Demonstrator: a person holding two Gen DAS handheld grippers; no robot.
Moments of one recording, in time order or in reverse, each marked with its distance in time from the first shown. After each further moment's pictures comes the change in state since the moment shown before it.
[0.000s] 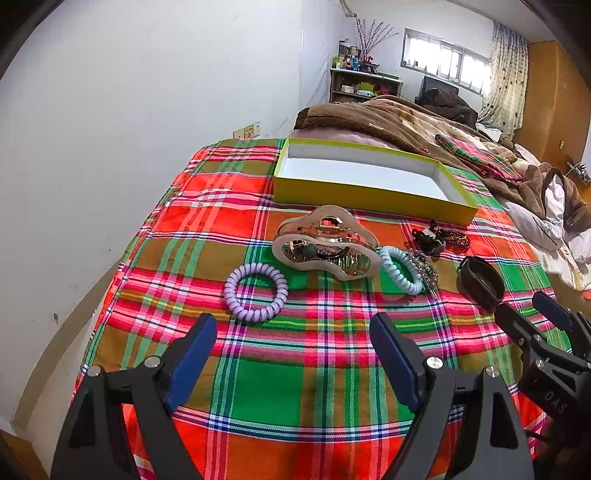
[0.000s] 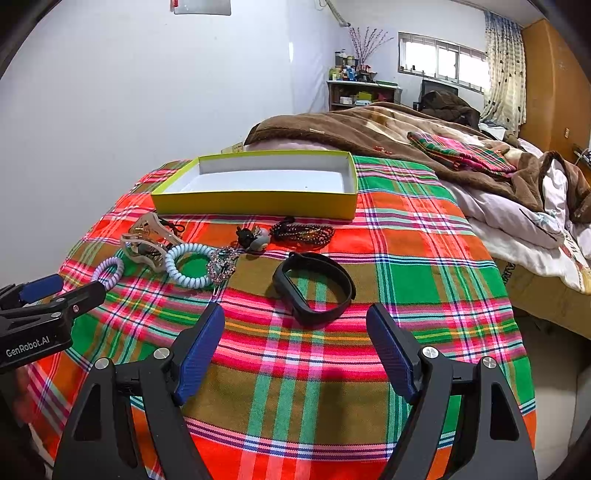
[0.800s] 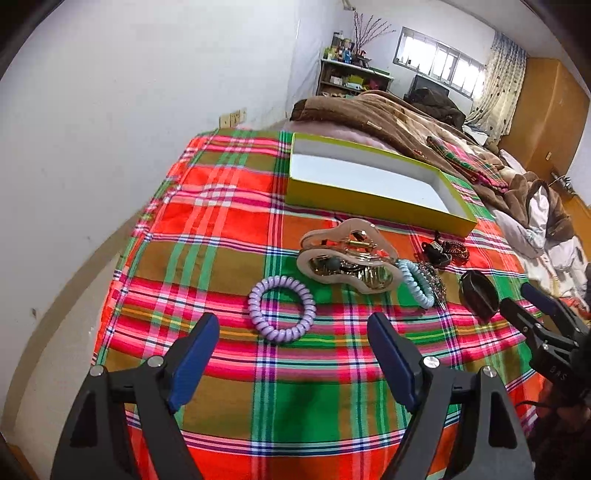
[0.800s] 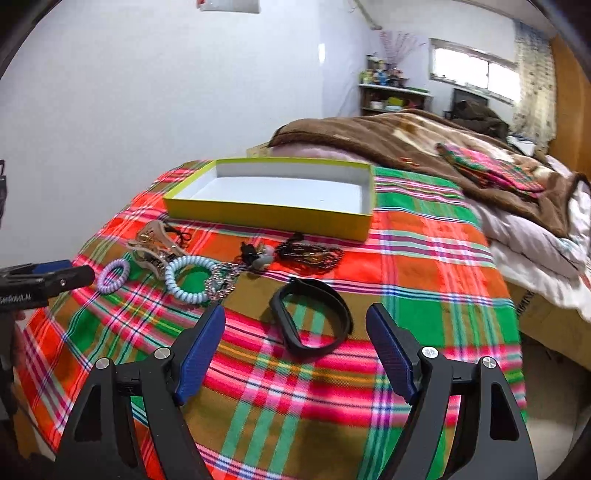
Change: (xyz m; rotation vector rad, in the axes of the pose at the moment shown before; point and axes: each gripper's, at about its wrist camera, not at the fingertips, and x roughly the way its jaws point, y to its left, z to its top) left arm 0.014 0.047 0.021 -0.033 0.069 -0.130; right arm 0.016 -0.017 0.023 -0.091 0.011 0.140
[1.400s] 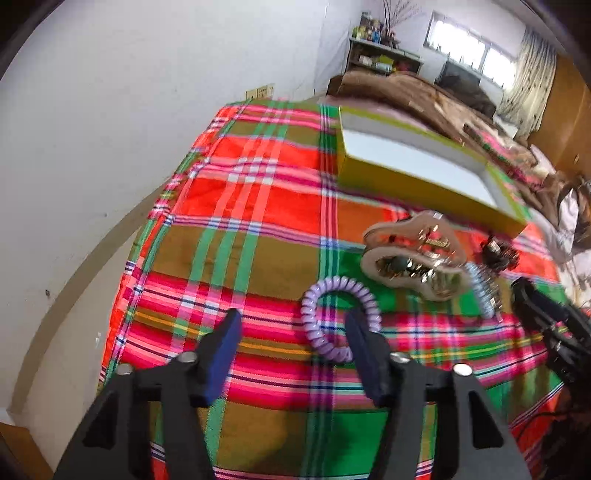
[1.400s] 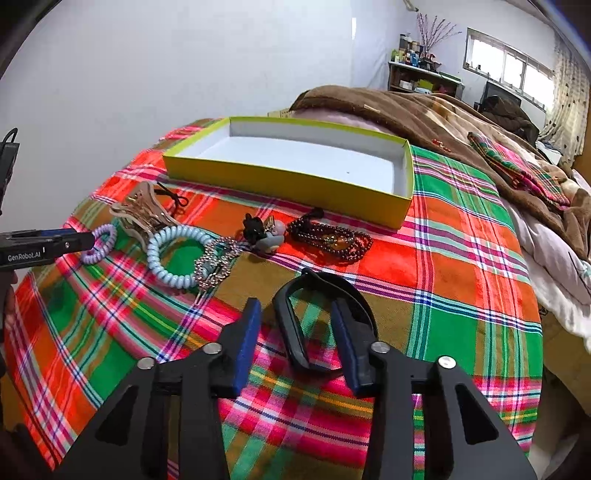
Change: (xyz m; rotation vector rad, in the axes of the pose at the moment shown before) left arm 0.037 0.024 0.008 -0.040 0.102 0.100; right arm 0.042 0.005 0.006 -0.094 0.132 0.014
